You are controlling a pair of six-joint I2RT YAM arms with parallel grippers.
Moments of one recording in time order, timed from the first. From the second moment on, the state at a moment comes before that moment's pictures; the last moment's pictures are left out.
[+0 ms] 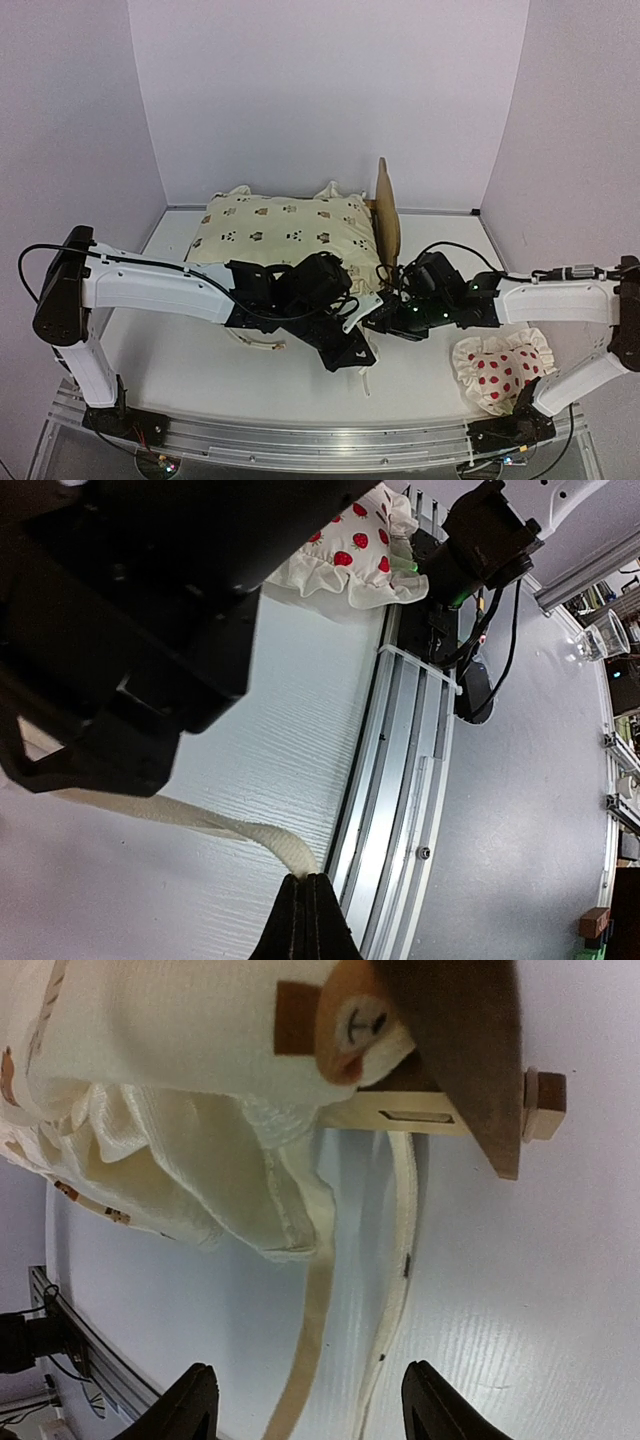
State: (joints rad) left arm -1.27 1.79 1.34 -0.30 0.34 -0.23; right arm 0.86 1.39 0.78 -0.25 -0.06 0.87
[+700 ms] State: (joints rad) left arm -1.27 1.79 1.31 -0.29 0.35 -0.20; right arm 0.85 1.57 0.80 -0.09 -0.25 1.02
